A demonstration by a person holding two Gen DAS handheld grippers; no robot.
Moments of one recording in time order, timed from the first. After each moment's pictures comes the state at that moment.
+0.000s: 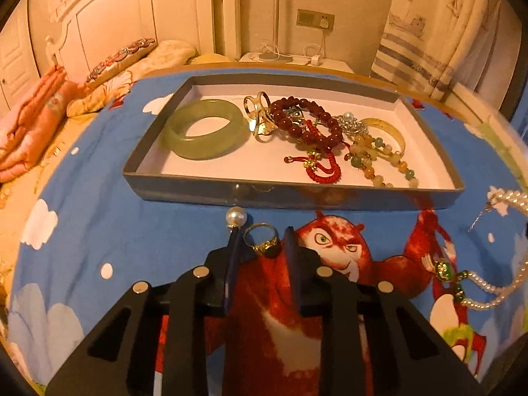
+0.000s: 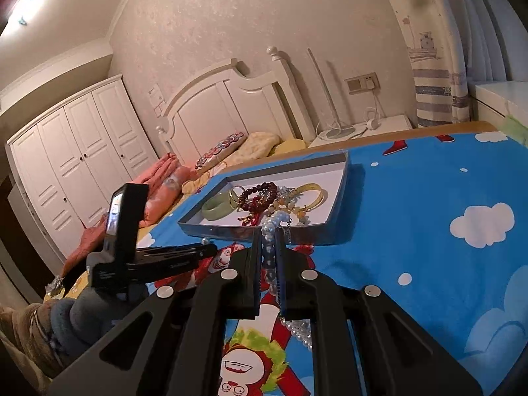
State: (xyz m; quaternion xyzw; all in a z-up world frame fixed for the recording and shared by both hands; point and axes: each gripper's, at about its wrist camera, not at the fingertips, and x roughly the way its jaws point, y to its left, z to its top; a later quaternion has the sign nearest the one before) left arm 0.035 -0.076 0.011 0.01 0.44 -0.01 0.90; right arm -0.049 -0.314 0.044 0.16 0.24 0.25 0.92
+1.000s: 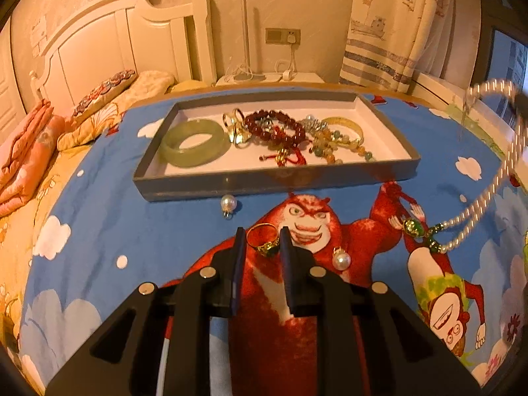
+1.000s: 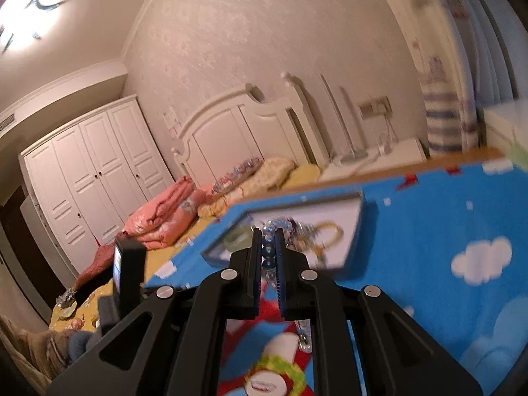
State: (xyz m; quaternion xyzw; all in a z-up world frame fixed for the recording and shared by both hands) left arm -0.017 -0.078 0.029 0.04 0.39 -0.06 0.92; right arm -0.053 -0.318 0.097 0.16 0.19 0.27 0.93
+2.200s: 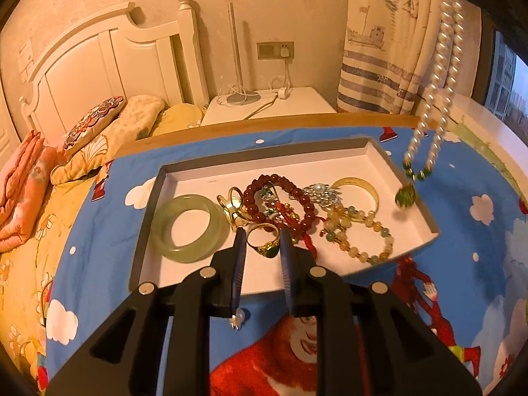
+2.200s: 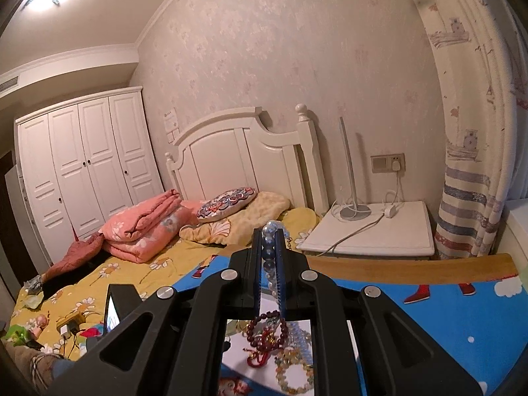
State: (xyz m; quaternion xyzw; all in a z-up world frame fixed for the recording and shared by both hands) left arm 0.070 -0.089 0.062 0.07 0.37 -0.08 0.92; right arm 0.070 -0.266 0.175 0.09 0.15 0.26 0.95
